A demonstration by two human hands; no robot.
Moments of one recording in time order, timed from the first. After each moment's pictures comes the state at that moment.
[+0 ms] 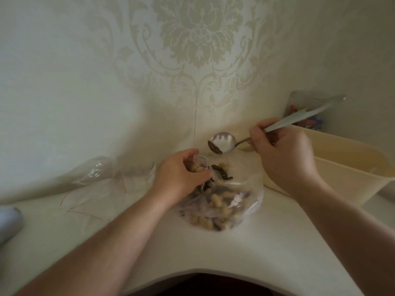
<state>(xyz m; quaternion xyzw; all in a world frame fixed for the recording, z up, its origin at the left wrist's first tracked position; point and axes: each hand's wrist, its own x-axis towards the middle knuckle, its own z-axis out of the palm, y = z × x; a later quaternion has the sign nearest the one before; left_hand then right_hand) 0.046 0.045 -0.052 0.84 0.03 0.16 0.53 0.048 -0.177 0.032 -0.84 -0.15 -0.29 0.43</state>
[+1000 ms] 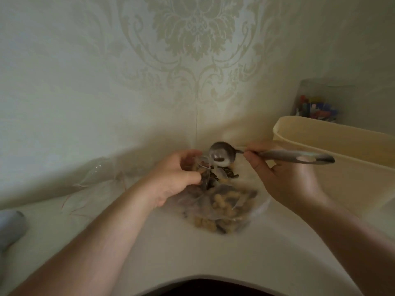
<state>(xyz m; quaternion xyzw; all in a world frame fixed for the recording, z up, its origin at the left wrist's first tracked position) 0.049 0.058 -0.041 0.81 0.01 0.03 0.59 0.071 -0.194 -0.026 -0.80 -0.33 -0.39 0.33</state>
